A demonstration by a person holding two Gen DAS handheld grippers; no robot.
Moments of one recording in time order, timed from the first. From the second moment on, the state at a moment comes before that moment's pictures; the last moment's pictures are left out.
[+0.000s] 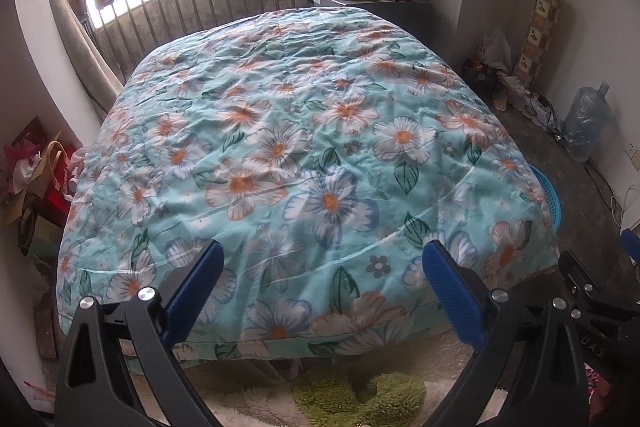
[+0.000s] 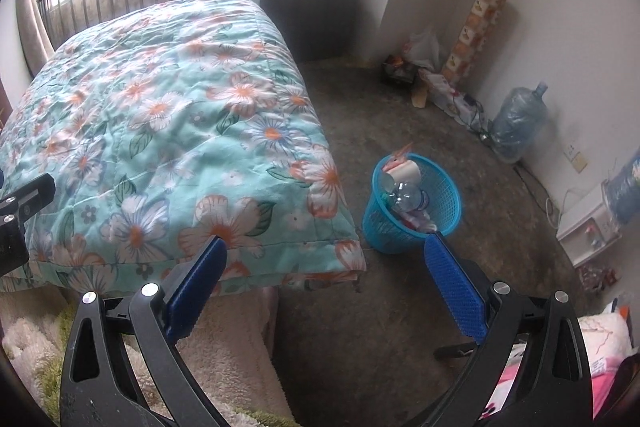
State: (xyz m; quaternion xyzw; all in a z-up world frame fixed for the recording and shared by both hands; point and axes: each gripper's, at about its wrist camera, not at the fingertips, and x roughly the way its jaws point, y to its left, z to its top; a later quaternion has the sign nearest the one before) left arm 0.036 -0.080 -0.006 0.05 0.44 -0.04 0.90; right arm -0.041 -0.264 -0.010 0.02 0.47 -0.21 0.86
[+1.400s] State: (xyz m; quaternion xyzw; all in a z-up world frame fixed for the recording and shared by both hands) left arm 0.032 -0.078 -0.005 0.04 0.44 -0.04 0.90; right arm -0.041 -0.264 -0.005 0.02 0.46 -0.21 0.86
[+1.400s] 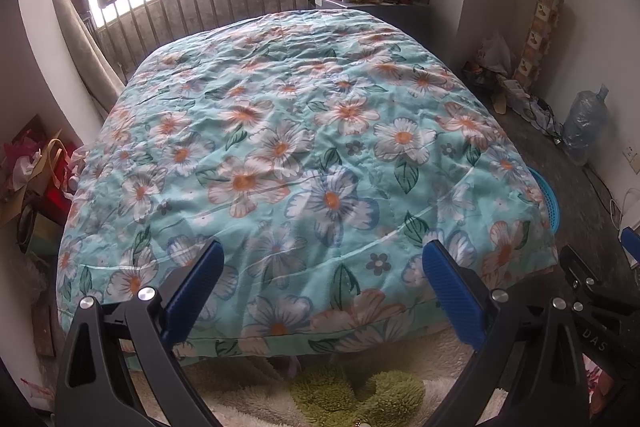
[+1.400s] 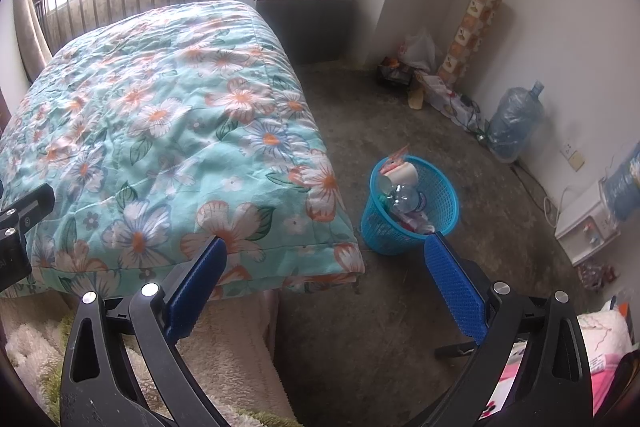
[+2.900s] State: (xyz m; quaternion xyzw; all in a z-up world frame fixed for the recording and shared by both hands) left arm 0.032 -0.077 -0.004 0.04 0.44 -0.04 0.90; right arm -0.040 -0.261 -0.003 0.02 0.46 -0.21 0.86
